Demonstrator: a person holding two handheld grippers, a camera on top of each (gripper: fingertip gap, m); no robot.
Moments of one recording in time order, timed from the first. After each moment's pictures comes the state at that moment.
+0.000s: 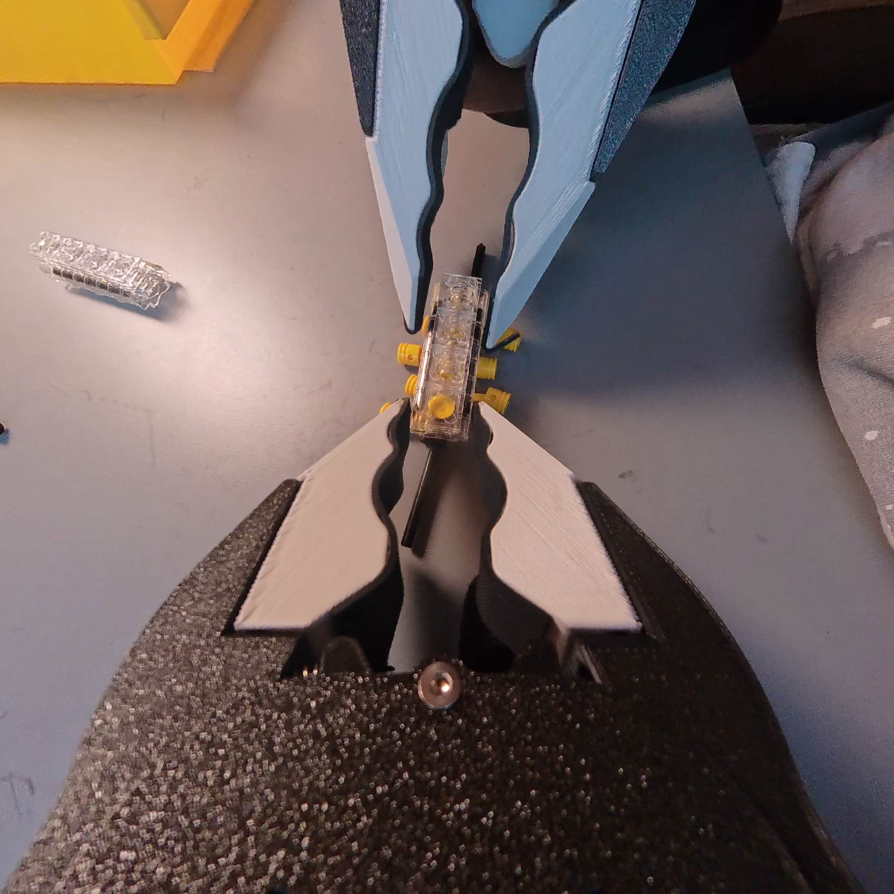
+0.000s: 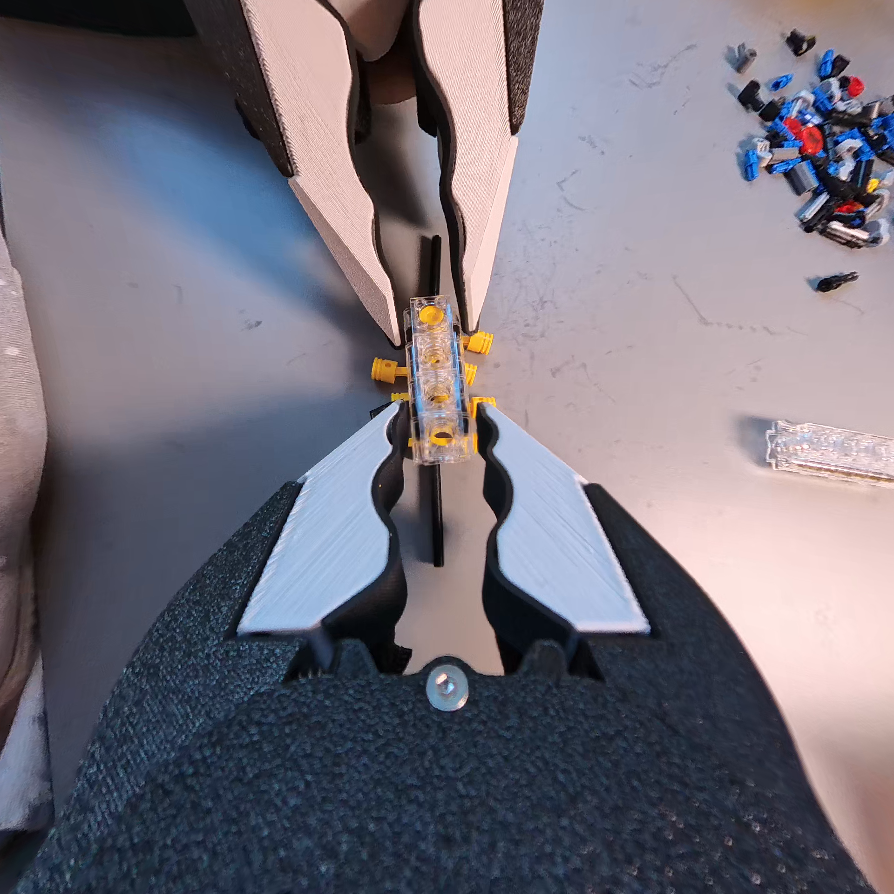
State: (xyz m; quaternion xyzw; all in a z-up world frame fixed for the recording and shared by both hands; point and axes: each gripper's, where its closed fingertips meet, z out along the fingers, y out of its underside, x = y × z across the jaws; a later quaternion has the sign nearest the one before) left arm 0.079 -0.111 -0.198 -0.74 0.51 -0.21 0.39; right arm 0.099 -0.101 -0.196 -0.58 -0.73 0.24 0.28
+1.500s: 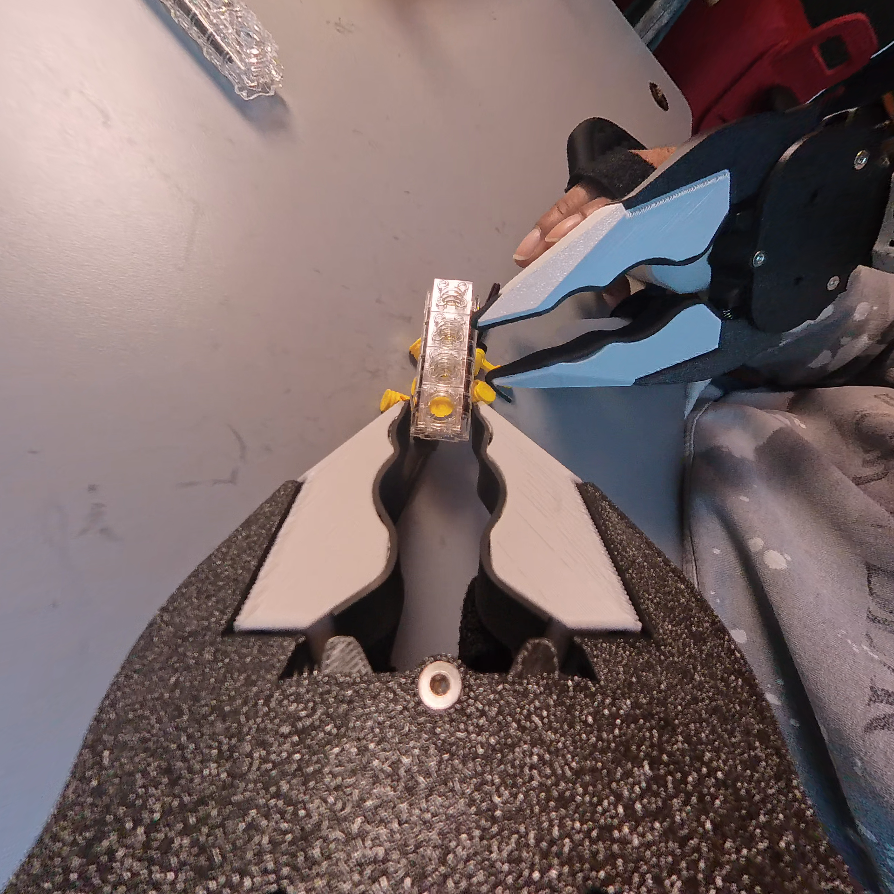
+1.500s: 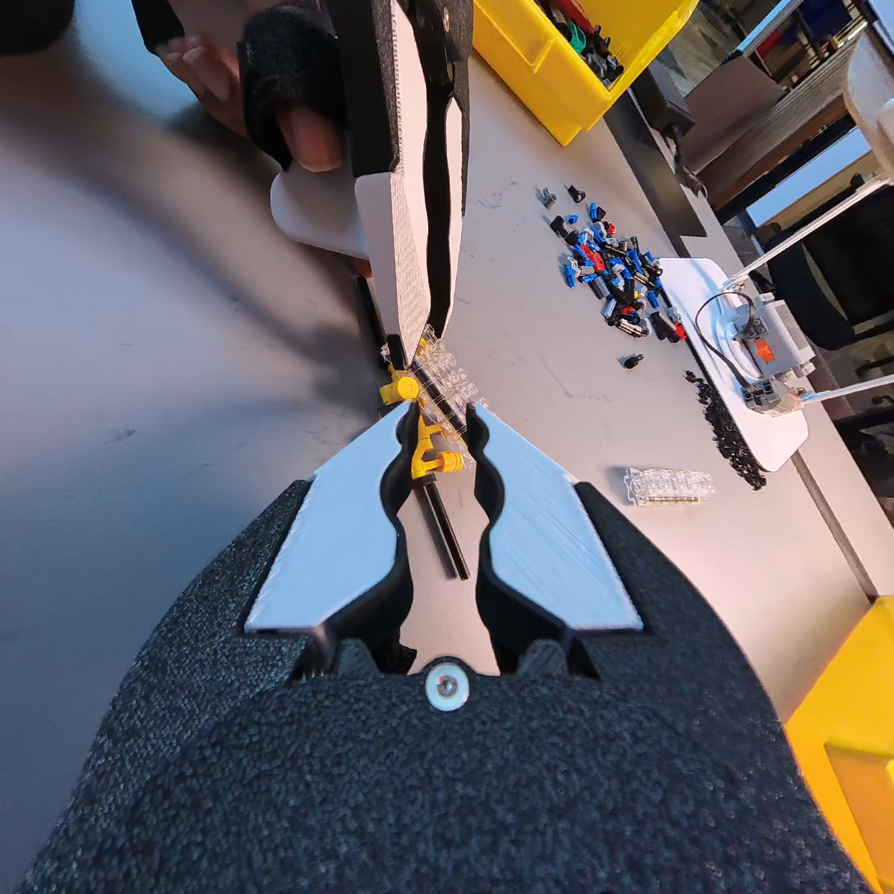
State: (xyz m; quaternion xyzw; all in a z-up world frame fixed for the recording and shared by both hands) left arm 0.045 -0.092 -0.193 -0.84 0.26 -0.38 0.27; right arm 0.060 -0.081 -0.182 -0.56 -0.67 0.14 0.47
